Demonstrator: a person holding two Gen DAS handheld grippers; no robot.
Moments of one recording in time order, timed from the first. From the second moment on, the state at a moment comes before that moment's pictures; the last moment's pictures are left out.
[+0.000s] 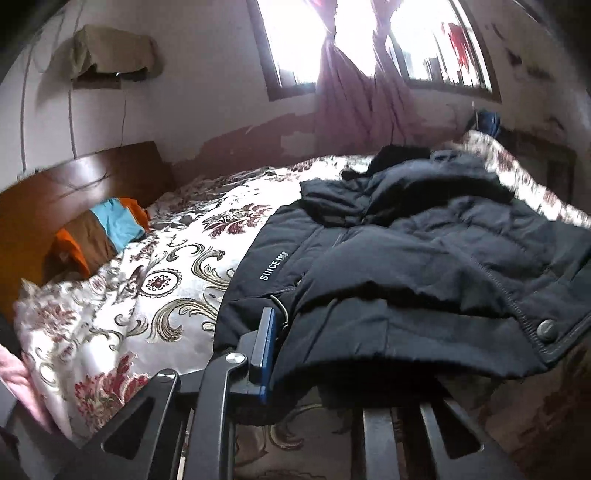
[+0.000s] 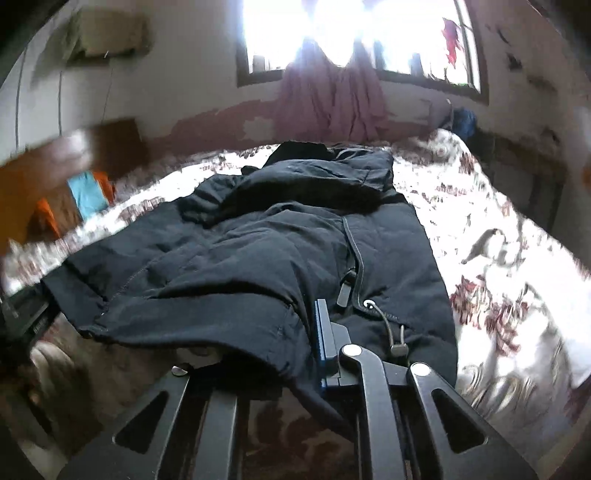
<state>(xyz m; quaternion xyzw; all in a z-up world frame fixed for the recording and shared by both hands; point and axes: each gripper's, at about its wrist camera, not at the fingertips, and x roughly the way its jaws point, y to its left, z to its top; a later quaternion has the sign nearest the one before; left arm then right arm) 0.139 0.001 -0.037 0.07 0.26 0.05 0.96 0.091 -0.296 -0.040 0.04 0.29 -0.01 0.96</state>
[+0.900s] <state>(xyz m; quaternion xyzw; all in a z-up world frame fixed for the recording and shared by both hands) 0.017 0.051 0.086 -0.01 0.21 -0.03 0.98 -0.048 -0.279 0.099 -0.01 0.14 0.07 0.99</state>
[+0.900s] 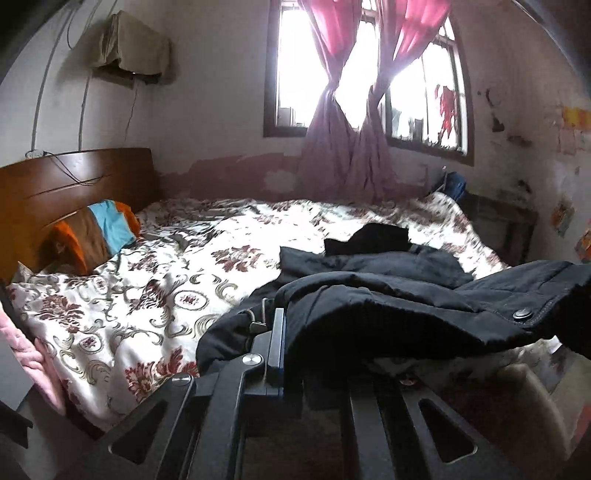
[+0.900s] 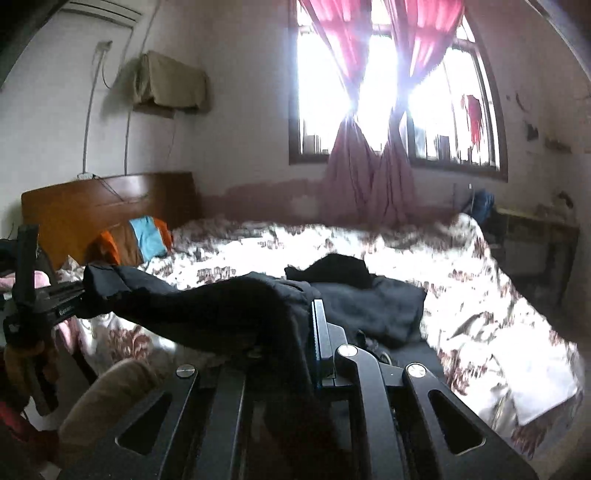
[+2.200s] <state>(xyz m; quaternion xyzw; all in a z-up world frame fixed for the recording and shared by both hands) 0.370 -0.032 0.088 0.05 0.23 -0.04 0.97 0.315 -0.308 0.056 -0.02 0.14 -0.03 0.99</state>
